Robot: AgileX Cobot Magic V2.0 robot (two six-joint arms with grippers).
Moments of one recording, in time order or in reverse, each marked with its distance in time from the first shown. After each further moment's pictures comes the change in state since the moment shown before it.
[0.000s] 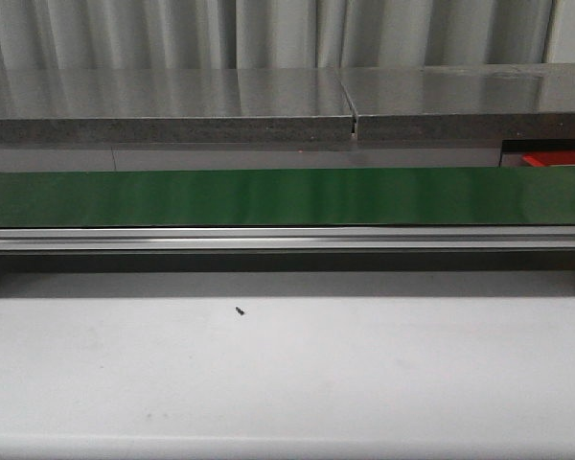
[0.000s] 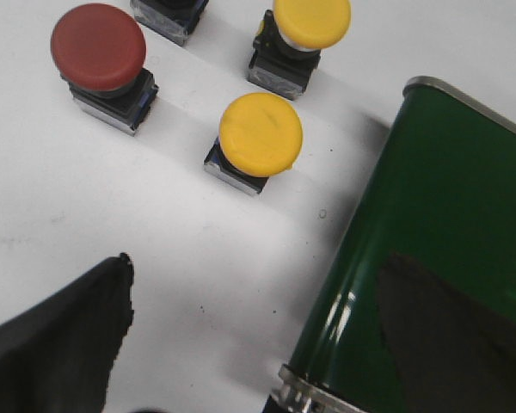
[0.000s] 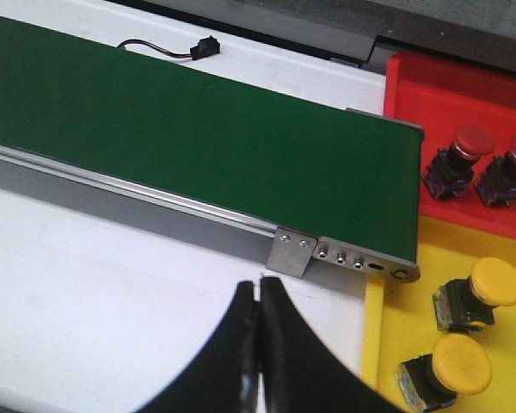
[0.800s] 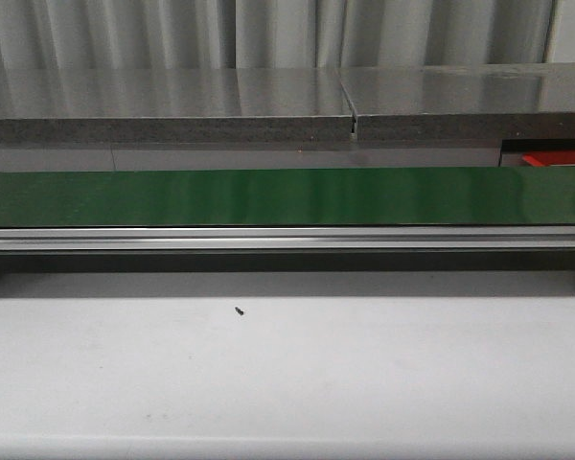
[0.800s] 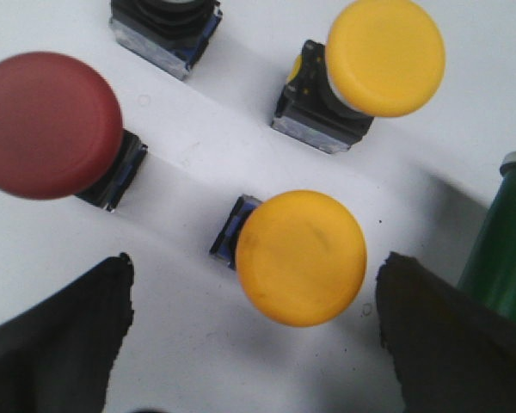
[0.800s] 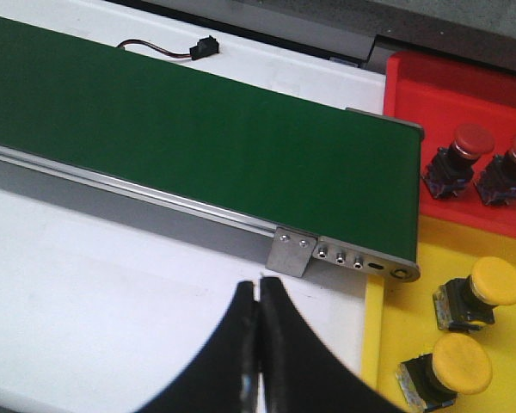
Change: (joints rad) left arm -0.011 0.266 -0.190 -0.008 -0.026 0.000; right arm 0.000 0.000 0.002 0.000 0.000 0.002
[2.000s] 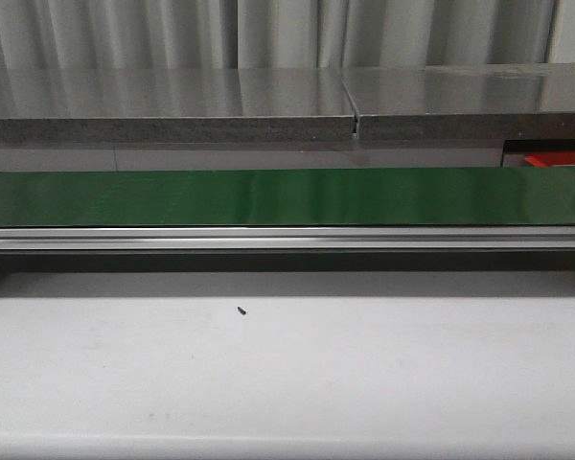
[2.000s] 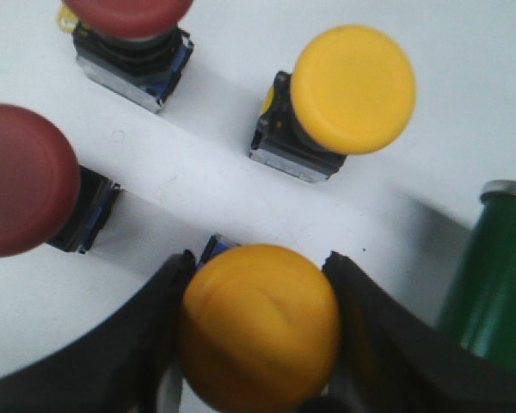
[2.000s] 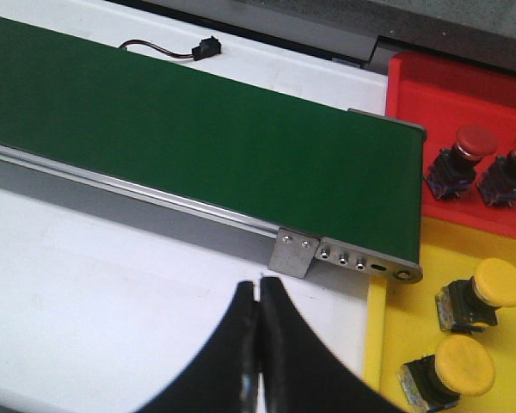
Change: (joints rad) left arm -0.020 0.021 -0.037 -0.003 -0.027 0.012; right arm 0.000 0.000 0.000 0.000 0.000 0.000
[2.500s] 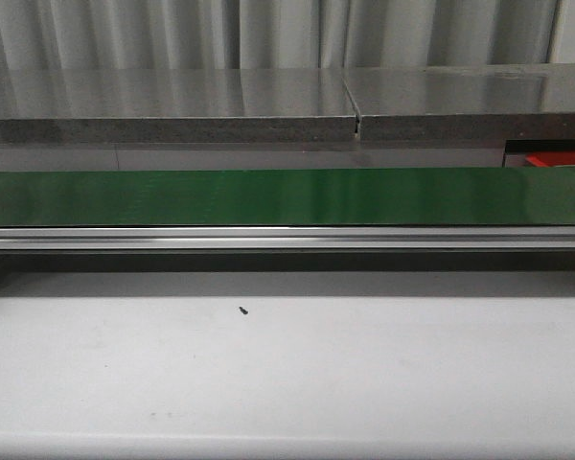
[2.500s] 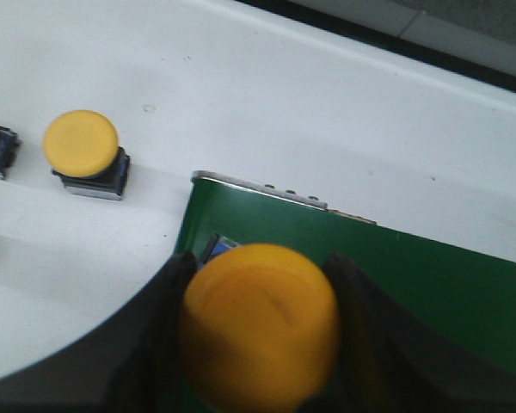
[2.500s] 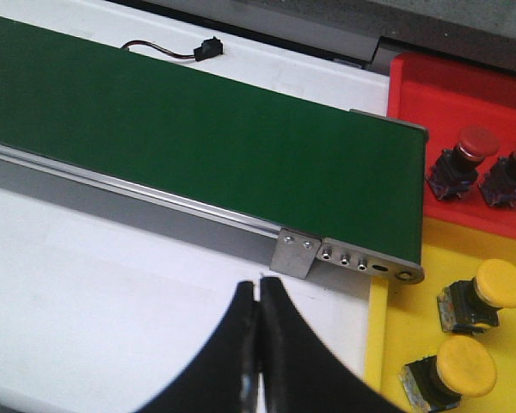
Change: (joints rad) left arm -0.159 -0.245 0.000 -0.004 0.120 0.019; right arm 0.000 0.000 0.000 0.000 0.000 0.001
